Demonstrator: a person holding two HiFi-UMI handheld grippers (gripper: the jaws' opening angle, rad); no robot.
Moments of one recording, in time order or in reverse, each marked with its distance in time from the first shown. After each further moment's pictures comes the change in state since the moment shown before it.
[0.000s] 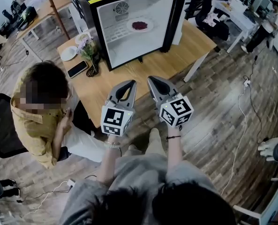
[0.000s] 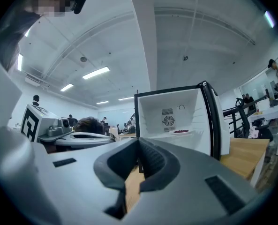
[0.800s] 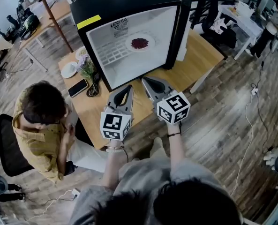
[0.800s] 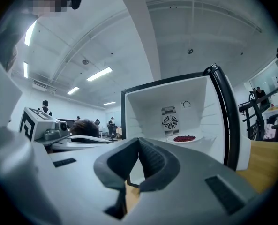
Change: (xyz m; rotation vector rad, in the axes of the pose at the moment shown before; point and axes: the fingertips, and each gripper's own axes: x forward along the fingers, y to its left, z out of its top) left arm 0.086 0.069 -0.001 -0.018 0.012 0.094; right arm 0.101 -0.070 0.011 0.010 0.010 0.123
